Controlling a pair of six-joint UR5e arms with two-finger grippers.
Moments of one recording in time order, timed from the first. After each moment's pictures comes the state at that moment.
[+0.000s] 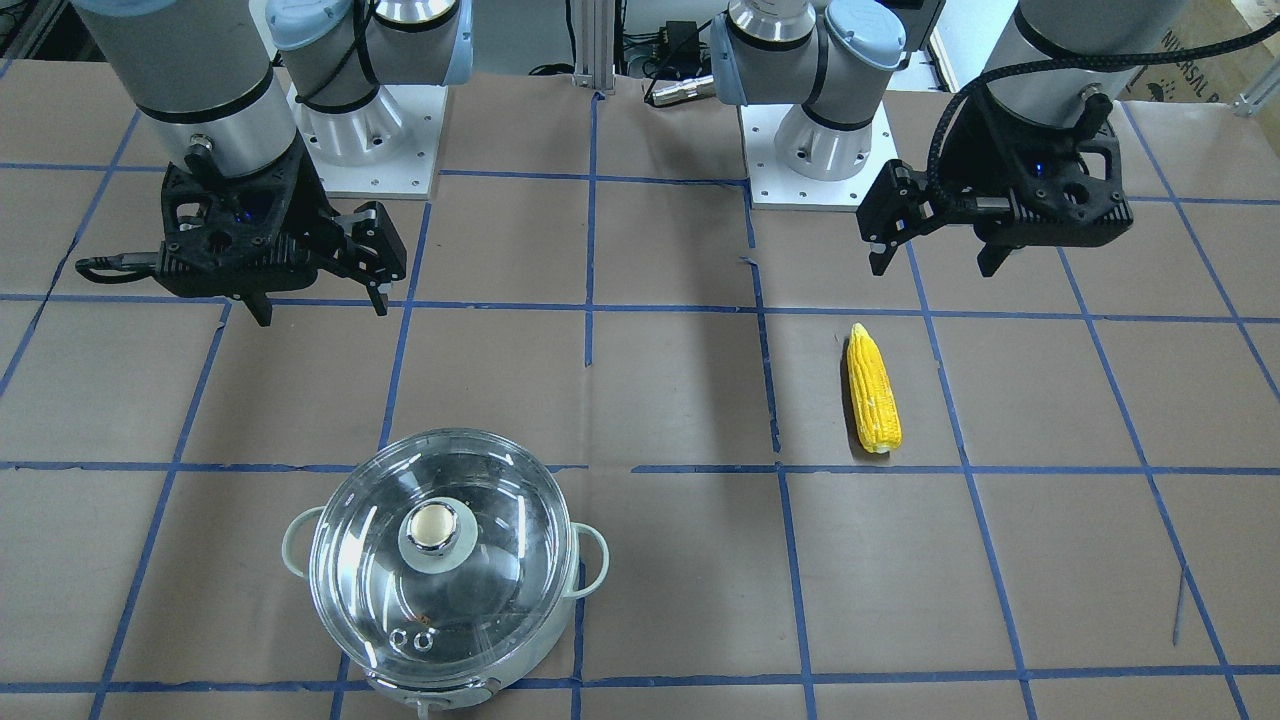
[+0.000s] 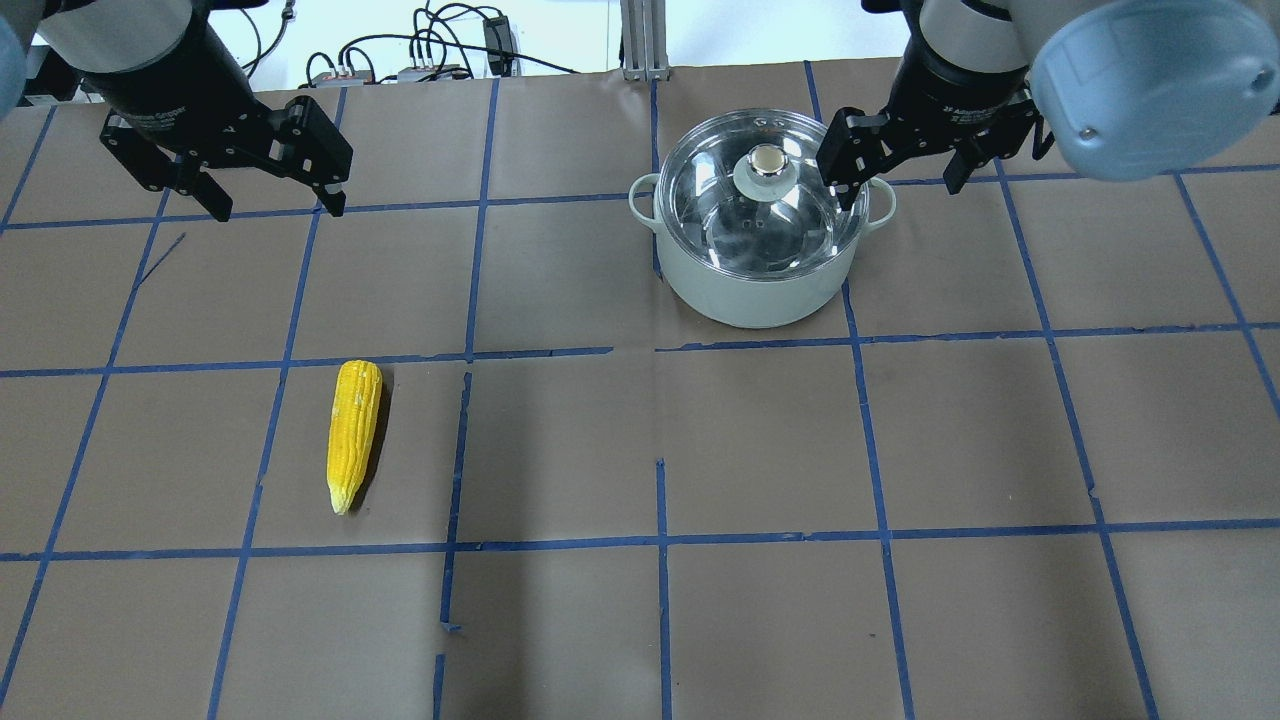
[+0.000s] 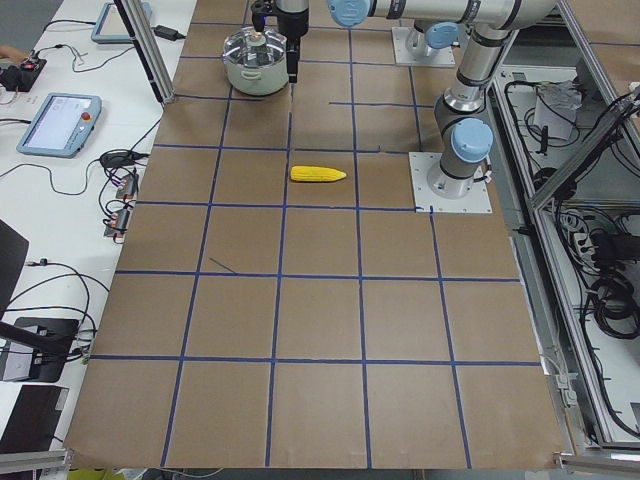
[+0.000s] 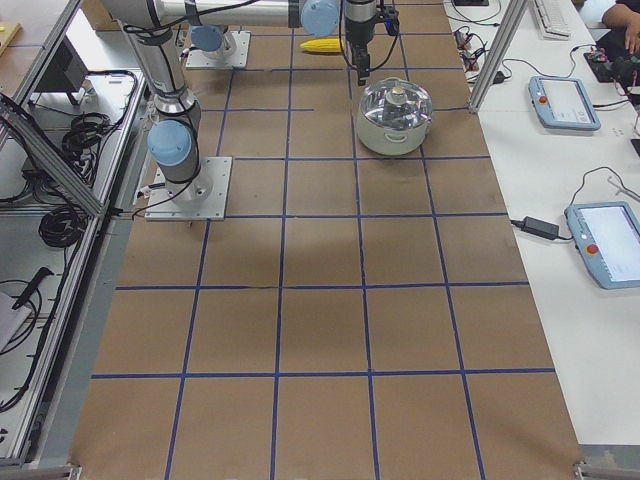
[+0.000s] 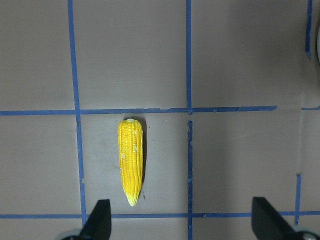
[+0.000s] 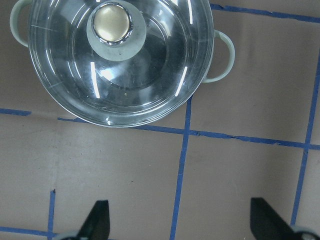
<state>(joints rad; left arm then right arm) -1.50 -1.60 -1.48 -1.62 1.58 0.07 1.62 -1.49 1.54 -1.70 -1.56 -0.08</state>
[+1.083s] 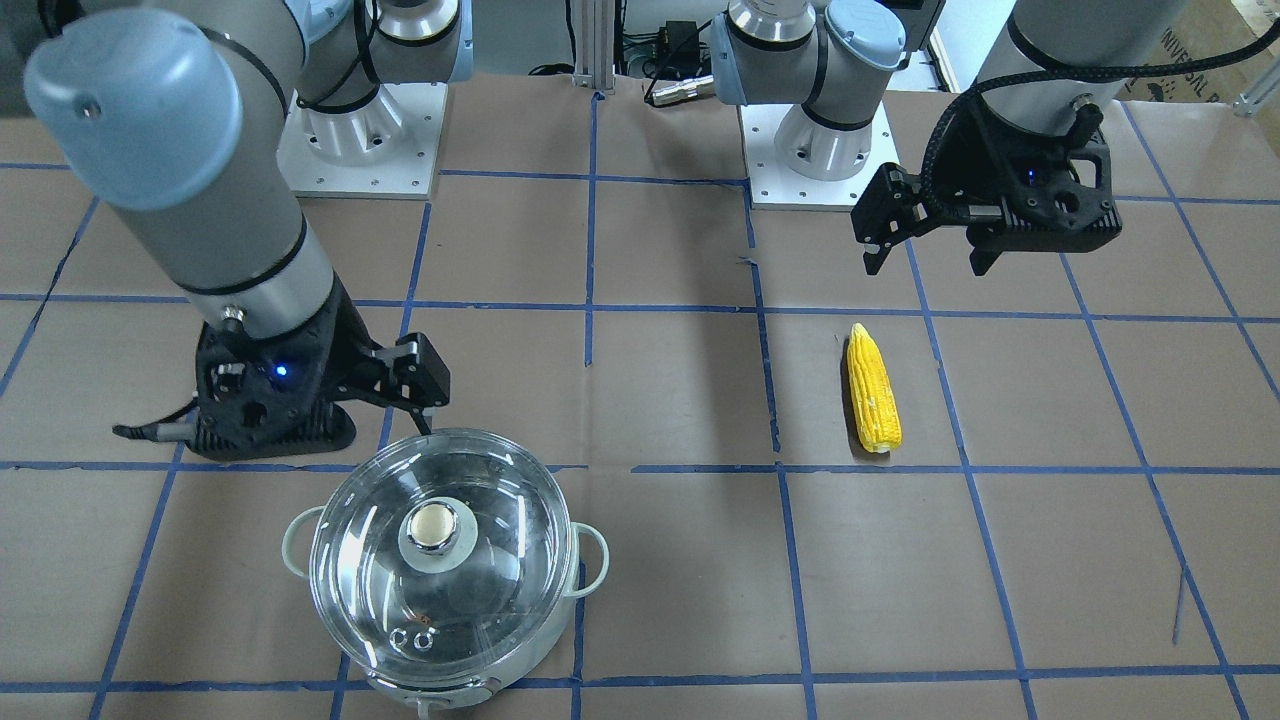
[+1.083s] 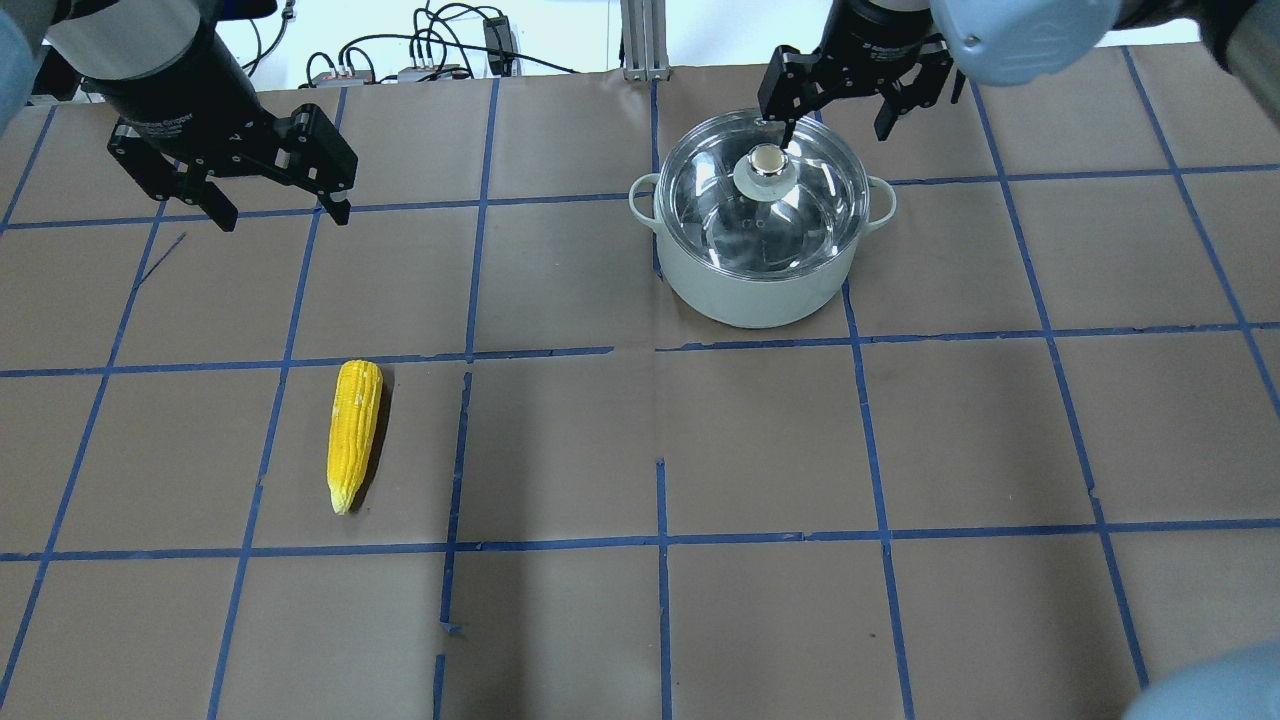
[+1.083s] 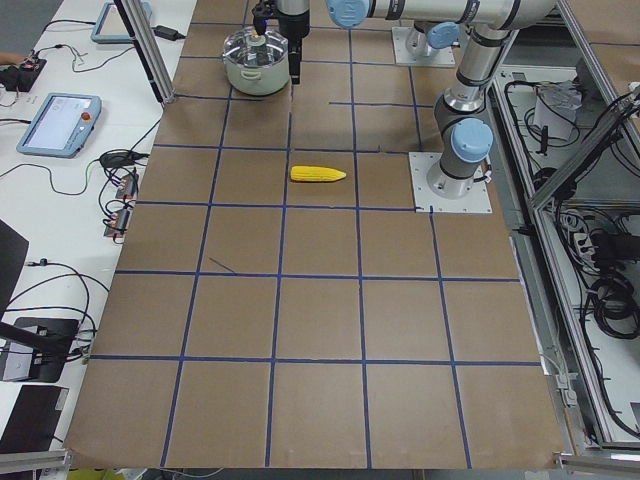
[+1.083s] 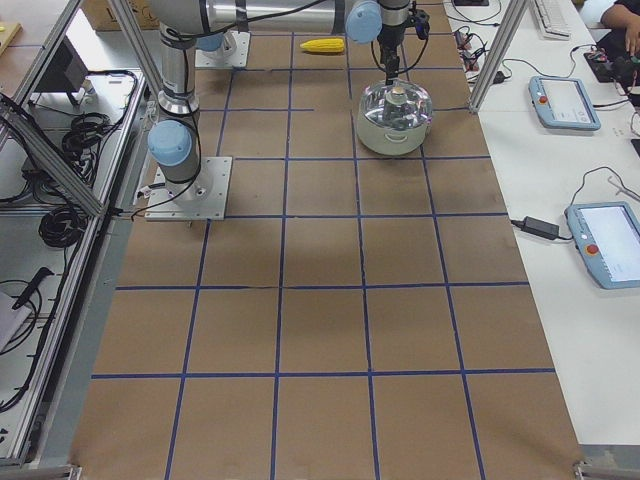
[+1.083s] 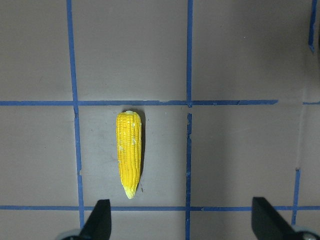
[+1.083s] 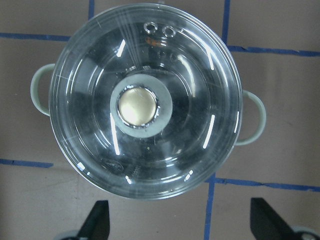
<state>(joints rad) -1.50 -1.60 -1.48 -1.64 1.58 0.06 1.67 -1.22 1.30 -1.74 -1.51 0.00</state>
